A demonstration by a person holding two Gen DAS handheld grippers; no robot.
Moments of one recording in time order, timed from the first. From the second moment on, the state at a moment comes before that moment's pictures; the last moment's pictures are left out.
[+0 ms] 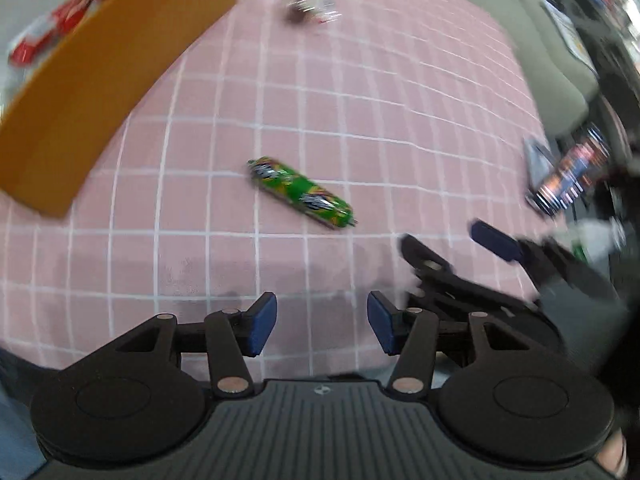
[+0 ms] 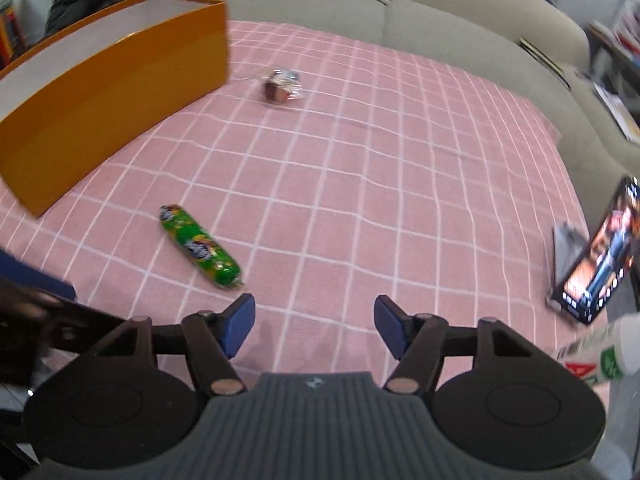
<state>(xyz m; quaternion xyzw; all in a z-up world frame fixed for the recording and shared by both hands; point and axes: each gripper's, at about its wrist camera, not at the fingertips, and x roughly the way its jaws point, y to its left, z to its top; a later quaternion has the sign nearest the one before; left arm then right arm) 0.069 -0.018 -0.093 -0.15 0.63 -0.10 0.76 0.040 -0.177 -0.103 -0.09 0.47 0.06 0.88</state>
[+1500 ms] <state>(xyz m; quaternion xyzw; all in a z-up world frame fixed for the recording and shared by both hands) 0.172 -0.008 -0.122 -0.16 0.56 -0.01 0.81 0.147 -0.176 -0.127 -0.07 0.46 0.17 0.87</state>
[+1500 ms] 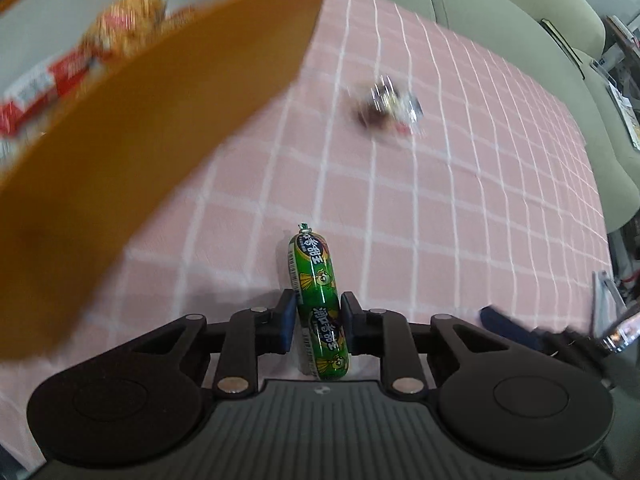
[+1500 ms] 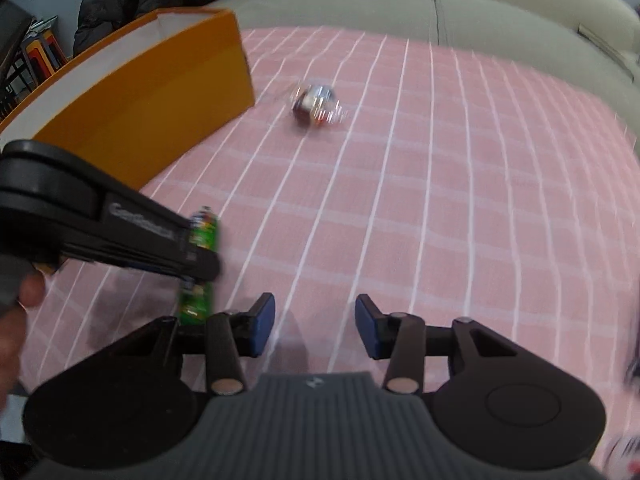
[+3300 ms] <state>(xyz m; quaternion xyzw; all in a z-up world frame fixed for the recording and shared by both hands) 0.129 0.069 0.020 -0.09 0.52 -0.09 0.85 0.185 -0.093 -0.028 -0.23 0.39 0.30 0.84</state>
